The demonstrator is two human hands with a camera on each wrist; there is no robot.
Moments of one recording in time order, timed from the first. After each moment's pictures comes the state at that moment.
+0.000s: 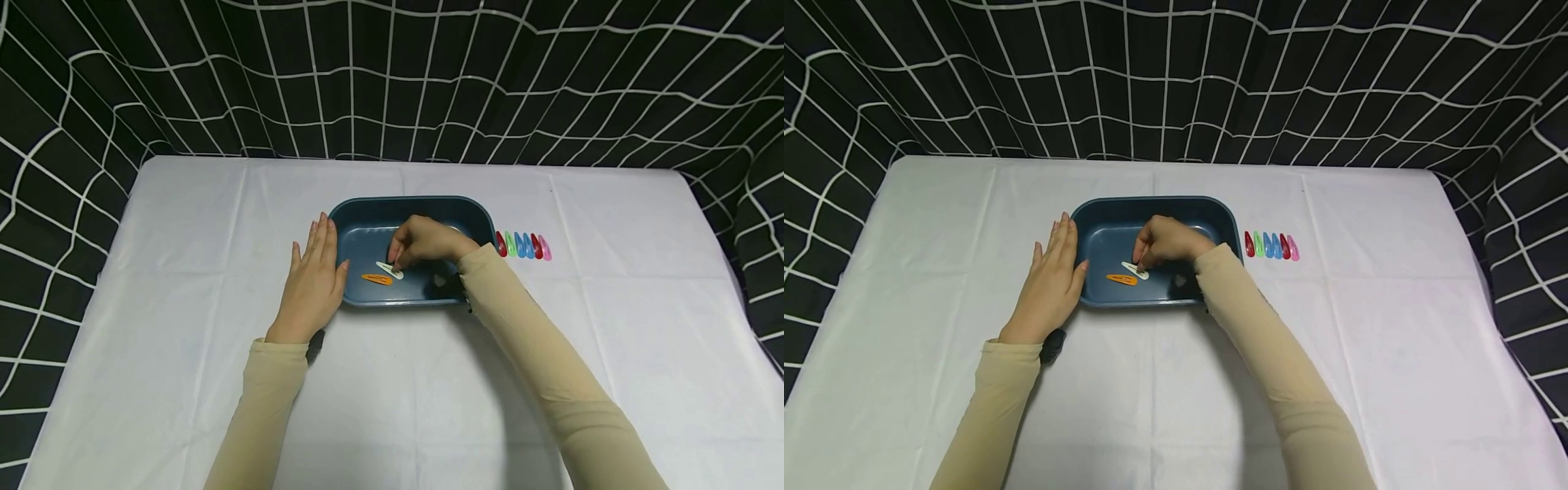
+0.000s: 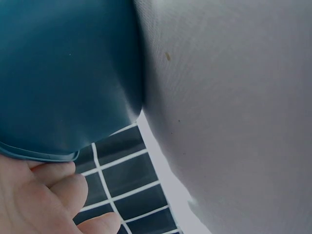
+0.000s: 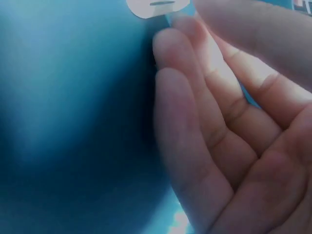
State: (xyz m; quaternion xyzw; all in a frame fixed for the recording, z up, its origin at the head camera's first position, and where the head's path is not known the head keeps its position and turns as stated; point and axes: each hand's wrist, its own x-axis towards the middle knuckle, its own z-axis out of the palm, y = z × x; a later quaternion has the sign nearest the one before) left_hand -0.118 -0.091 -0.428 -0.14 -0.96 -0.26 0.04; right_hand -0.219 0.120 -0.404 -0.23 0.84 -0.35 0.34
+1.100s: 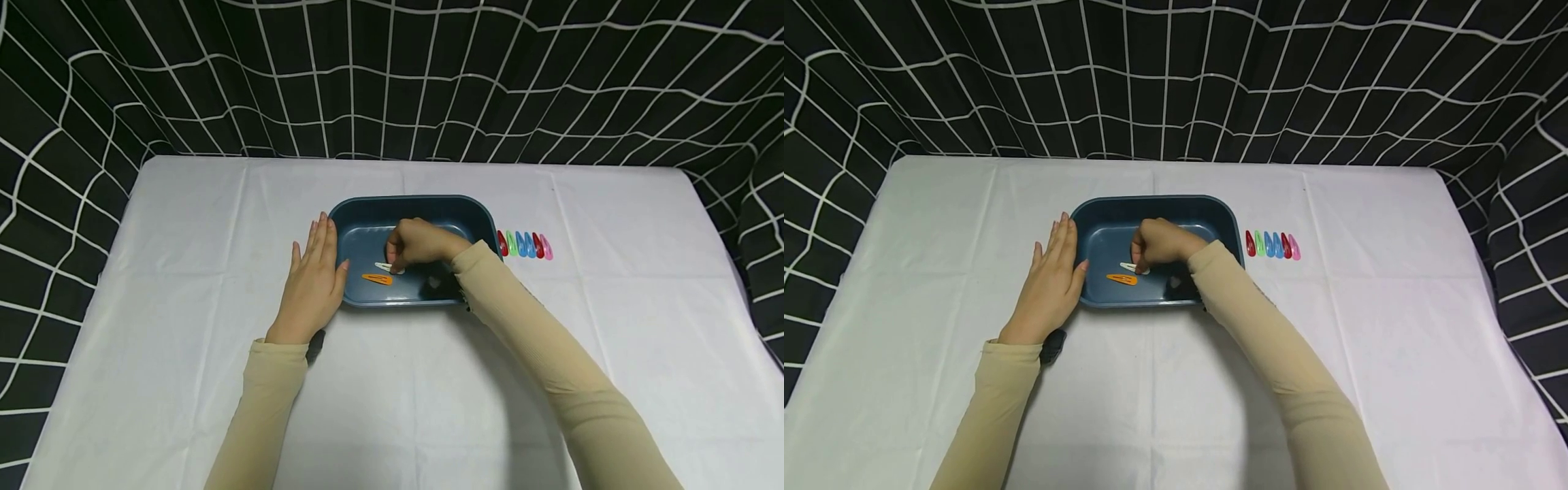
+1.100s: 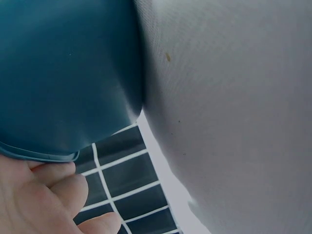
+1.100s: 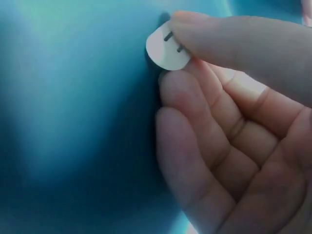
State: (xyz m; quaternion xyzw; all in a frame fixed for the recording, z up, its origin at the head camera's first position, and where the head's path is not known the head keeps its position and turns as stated) left_hand -0.118 -0.092 -0.429 -0.14 -0.95 -0.26 0.04; right_hand -0.220 0.109 -0.409 -0.28 0.88 -0.25 0.30
